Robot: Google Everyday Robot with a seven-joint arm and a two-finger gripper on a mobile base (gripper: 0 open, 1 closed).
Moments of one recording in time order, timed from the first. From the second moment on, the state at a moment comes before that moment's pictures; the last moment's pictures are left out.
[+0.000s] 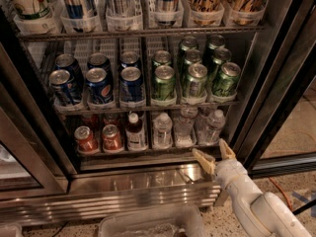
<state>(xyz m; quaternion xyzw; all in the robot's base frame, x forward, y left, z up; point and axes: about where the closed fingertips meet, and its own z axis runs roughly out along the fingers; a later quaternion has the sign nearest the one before) 0.565 -0.203 0.605 -0.13 0.73 0.12 0.66</state>
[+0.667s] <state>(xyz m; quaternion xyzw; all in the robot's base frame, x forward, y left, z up) 0.589 -0.202 0.600 -0.11 0.72 0.11 0.68</state>
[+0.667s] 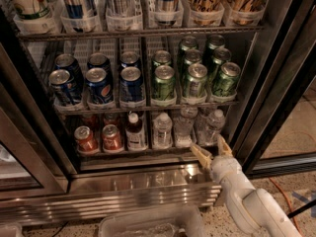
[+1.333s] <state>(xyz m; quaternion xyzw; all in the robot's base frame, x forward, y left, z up) 0.599 -0.219 0.601 -0.07 0.71 0.09 0.69</state>
